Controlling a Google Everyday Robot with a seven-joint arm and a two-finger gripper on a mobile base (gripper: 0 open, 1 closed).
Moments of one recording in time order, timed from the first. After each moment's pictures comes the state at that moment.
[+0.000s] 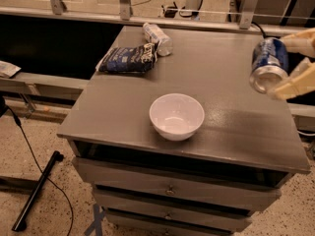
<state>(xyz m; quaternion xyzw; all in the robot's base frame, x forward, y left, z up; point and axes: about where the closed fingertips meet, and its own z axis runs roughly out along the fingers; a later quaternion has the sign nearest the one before) 0.501 -0.252 0.978 -0.53 0.74 0.12 0.40</state>
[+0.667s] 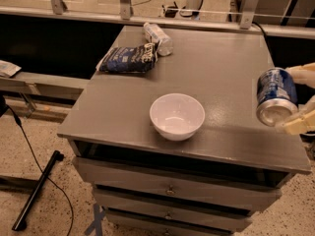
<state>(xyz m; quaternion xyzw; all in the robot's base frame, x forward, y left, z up) 0.438 -0.252 0.946 -0.52 0.74 0.16 0.39</state>
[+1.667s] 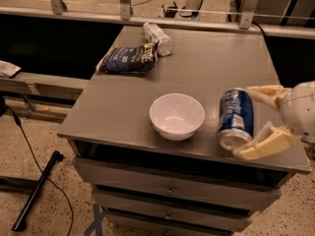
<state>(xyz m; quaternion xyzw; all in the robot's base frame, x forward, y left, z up) 0.422 -0.181 0.906 -0.57 0.71 0.14 0.40</state>
